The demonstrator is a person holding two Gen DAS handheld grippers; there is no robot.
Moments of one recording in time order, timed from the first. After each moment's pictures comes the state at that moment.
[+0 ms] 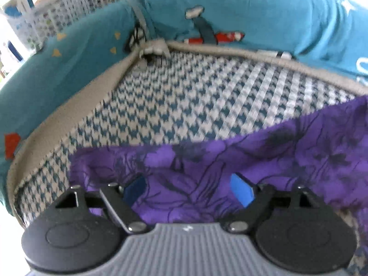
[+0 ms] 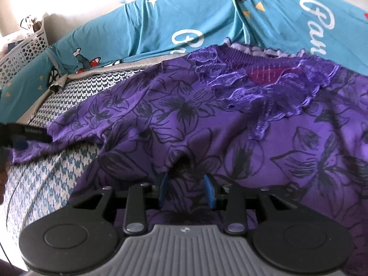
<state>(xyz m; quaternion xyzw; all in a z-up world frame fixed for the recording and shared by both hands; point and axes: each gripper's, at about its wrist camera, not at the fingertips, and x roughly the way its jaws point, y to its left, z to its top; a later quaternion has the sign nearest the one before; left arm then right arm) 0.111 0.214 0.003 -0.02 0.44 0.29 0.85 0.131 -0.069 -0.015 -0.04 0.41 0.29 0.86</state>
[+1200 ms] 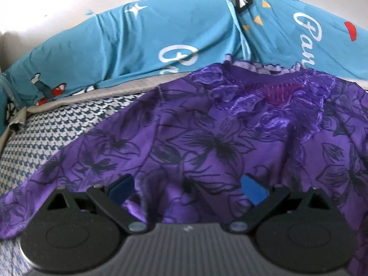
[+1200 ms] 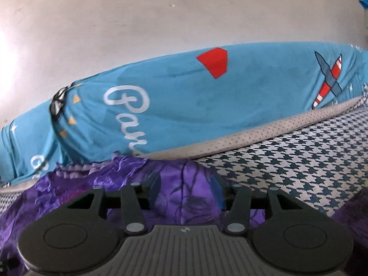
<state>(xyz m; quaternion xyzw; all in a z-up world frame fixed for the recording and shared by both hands) 0.146 -0.012 -0.013 0.05 0.42 0.03 0.91 0.265 -0.274 0.026 0.08 0.30 0.08 0.95</state>
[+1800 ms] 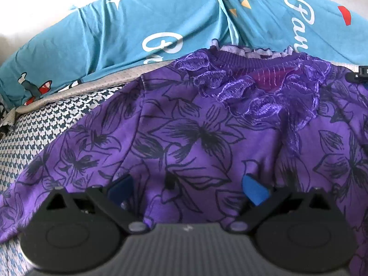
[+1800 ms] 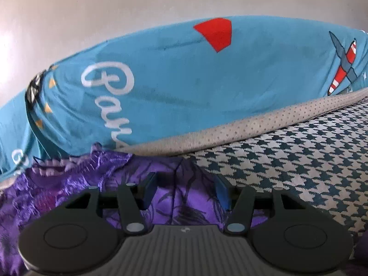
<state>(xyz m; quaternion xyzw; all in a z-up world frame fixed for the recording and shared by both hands) 0.154 -0.020 -0.029 0.07 0.44 0.02 0.90 0.310 -0.255 -0.006 0.07 0.33 0.07 0.94</state>
